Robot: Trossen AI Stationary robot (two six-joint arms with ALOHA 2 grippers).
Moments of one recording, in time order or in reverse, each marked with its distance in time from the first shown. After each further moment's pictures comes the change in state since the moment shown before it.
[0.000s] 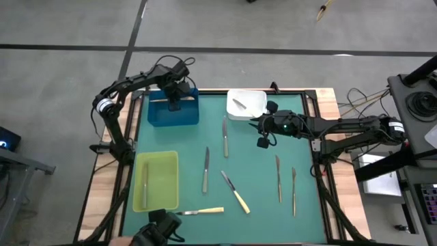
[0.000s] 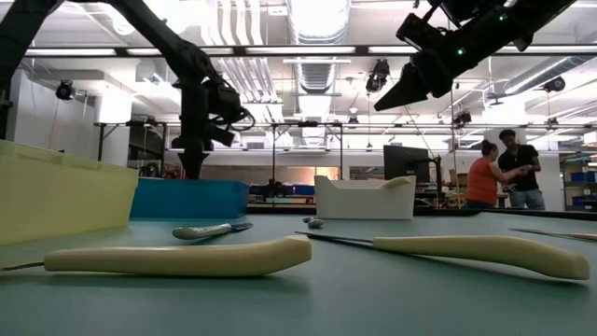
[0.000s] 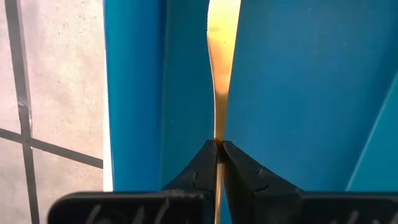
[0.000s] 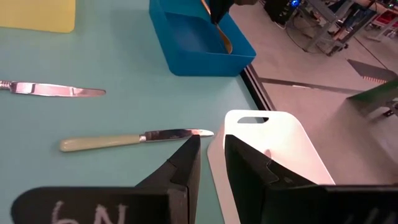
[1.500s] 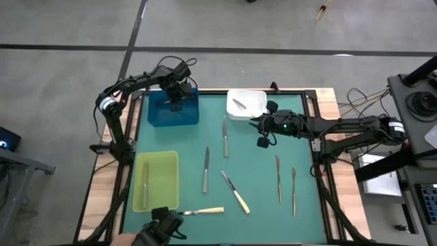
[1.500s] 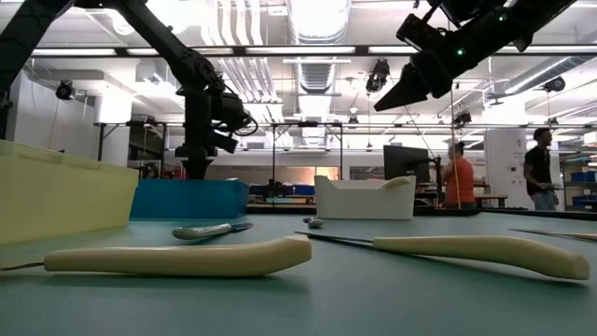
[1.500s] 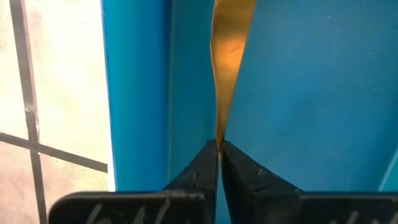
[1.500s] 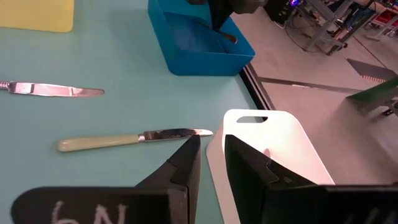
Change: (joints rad) left arm 0.000 0.039 0.000 0.057 -0.009 0.027; right arm -0.003 0.000 0.000 0.000 -0.001 0.000
